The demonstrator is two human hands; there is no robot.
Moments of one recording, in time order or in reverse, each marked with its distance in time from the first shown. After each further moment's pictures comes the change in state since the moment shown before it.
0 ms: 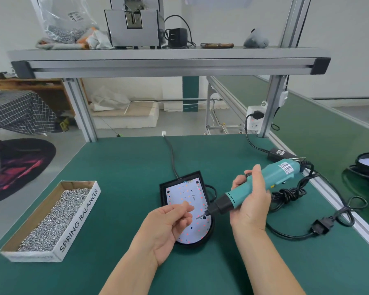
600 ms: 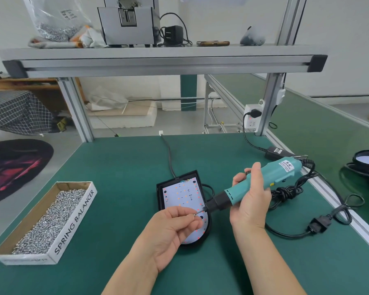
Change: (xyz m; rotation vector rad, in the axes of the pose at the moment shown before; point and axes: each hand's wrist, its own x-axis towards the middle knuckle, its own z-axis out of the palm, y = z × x) left_hand -0.007 -0.007 0.009 -0.004 -0.075 -0.008; right_hand 0.004 -0.002 -0.003 -0.064 -0.015 -0.047
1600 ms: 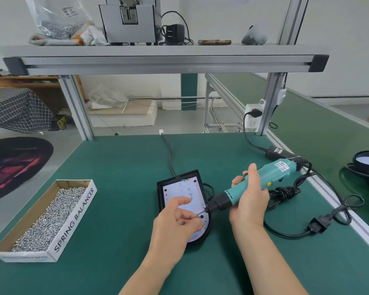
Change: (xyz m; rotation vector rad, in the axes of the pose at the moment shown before) left_hand -0.002 -0.020 0.004 0.606 0.100 0.369; right_hand 0.008 0.007 -0.002 -0.134 0.088 0.068
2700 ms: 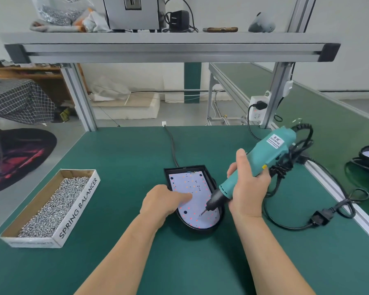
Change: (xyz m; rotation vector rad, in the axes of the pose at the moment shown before) left_hand 0.067 -0.001 -0.024 0.411 0.100 -0.361; right_hand -0.016 -0.004 0.009 -0.140 -0.204 -0.263
